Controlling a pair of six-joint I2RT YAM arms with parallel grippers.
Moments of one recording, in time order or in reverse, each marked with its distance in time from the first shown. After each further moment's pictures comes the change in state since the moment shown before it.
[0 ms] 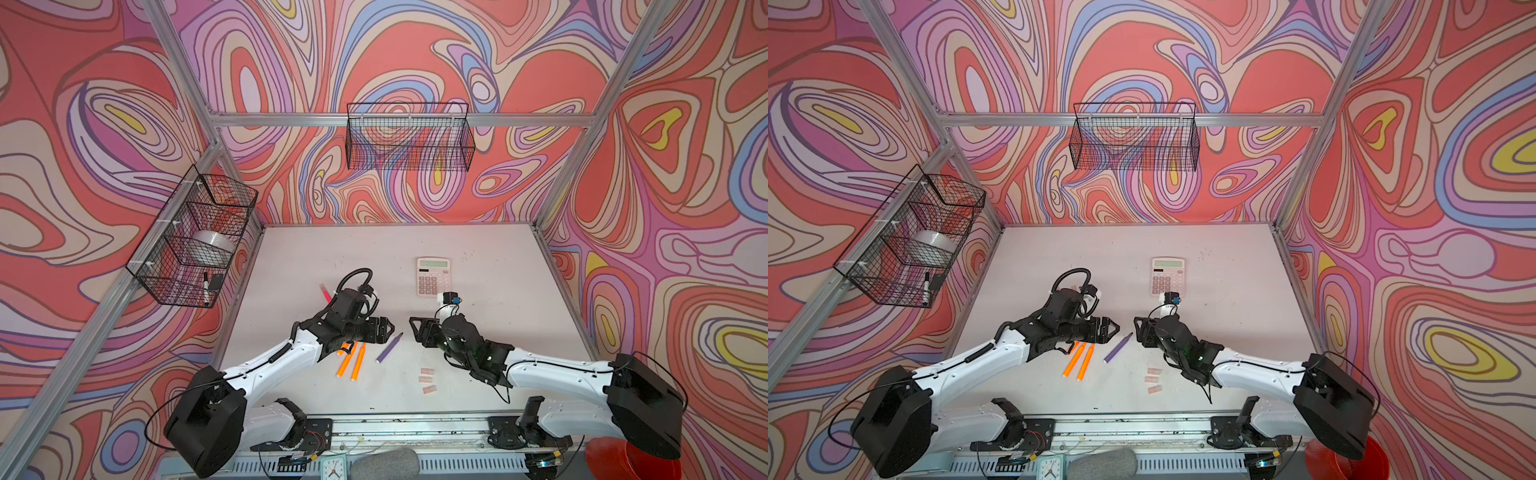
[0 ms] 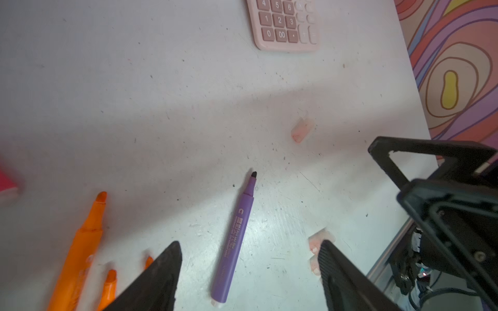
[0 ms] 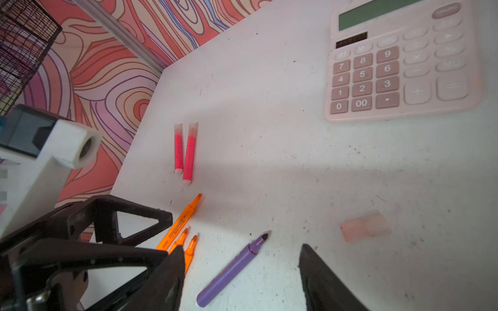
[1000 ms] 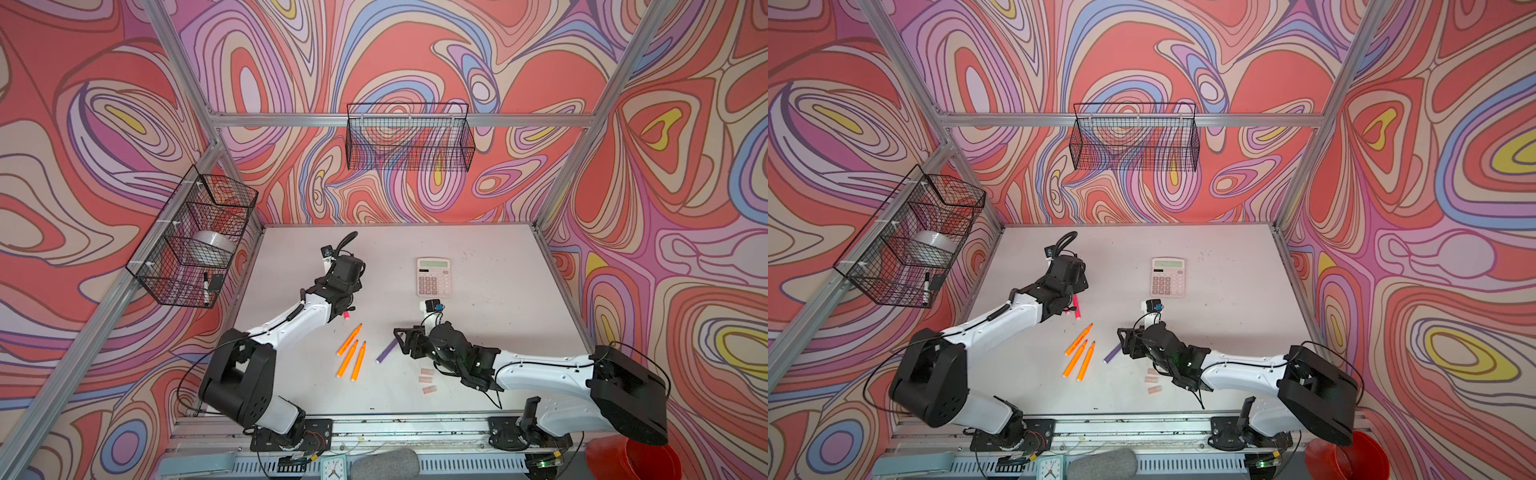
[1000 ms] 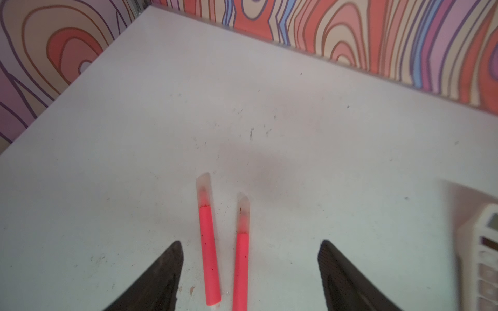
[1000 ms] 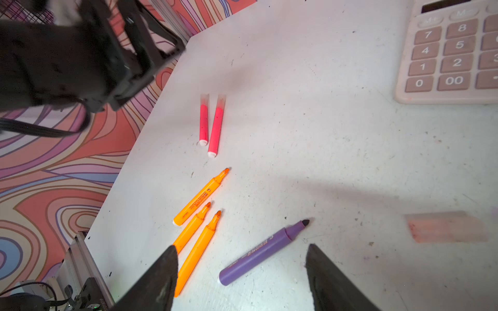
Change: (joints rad) left arm 0.161 0.170 0.314 -0.019 -0.841 -0.132; right arm 0.105 0.115 0.028 0.113 -0.025 -0.058
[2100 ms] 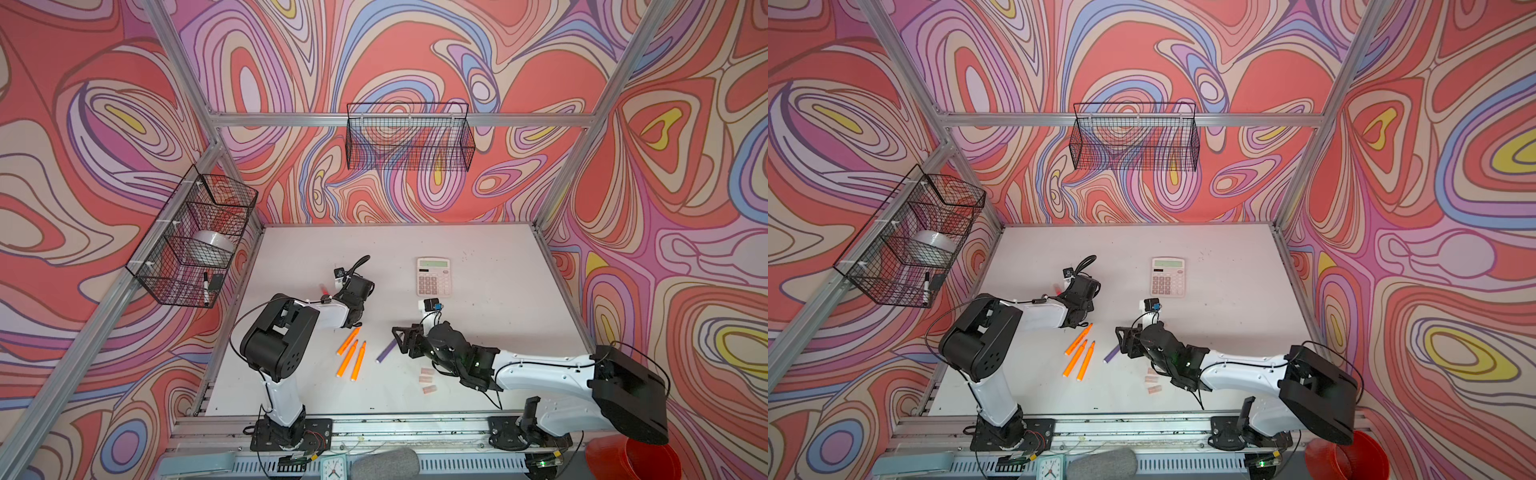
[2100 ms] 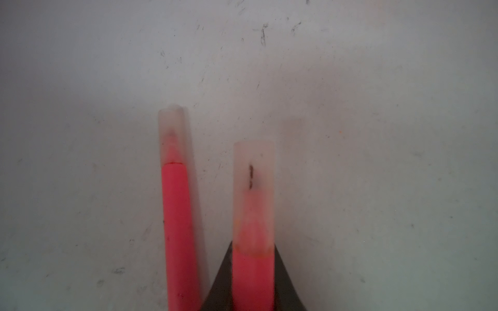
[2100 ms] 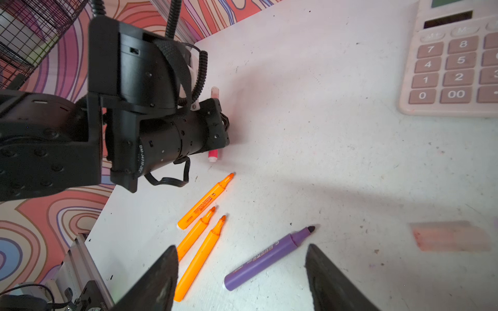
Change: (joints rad) left arm -0.018 0.412 -0.115 0.264 -0.024 0.019; right arm 0.020 -0.005 0.015 -0.008 0.024 -0.011
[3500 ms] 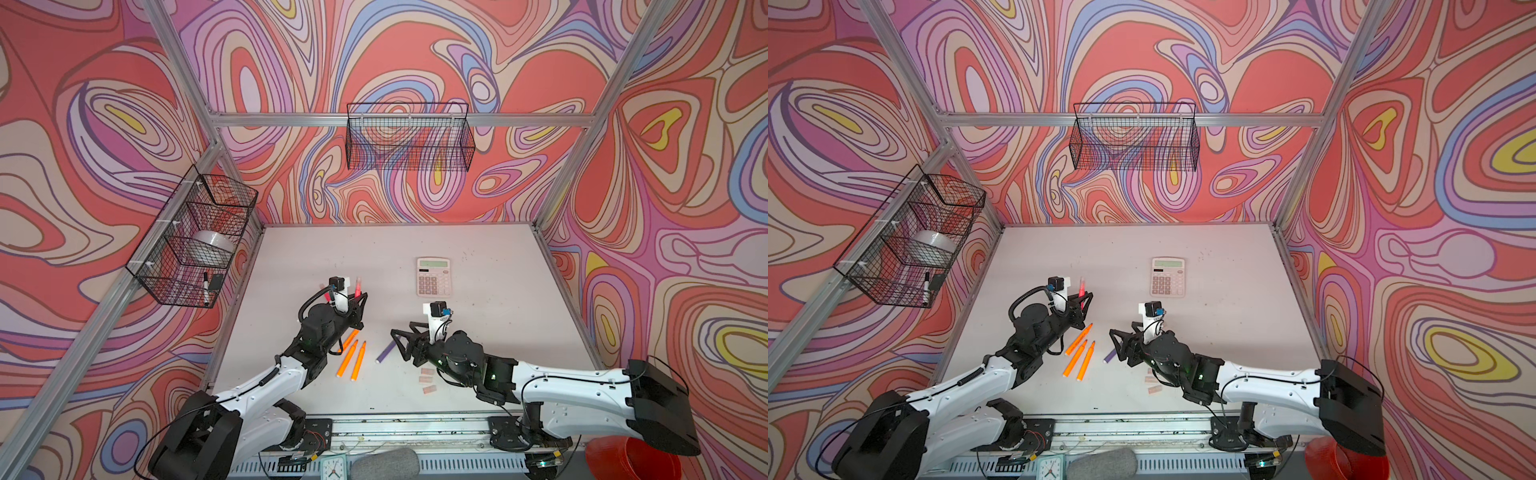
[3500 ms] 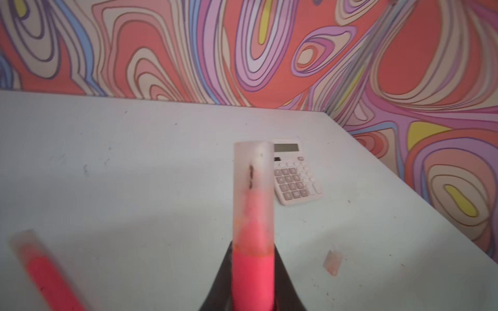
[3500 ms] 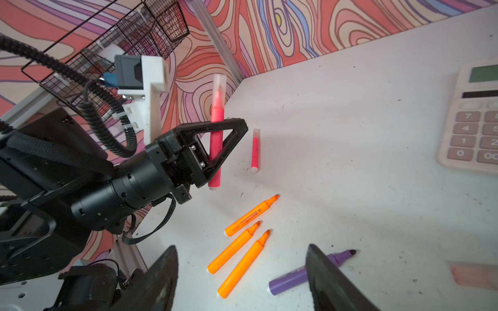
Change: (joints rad) left arm -0.024 -0.702 -0.499 0.492 0.532 0.288; right arm 0.109 -0.188 -0.042 0.048 0.088 -0.090
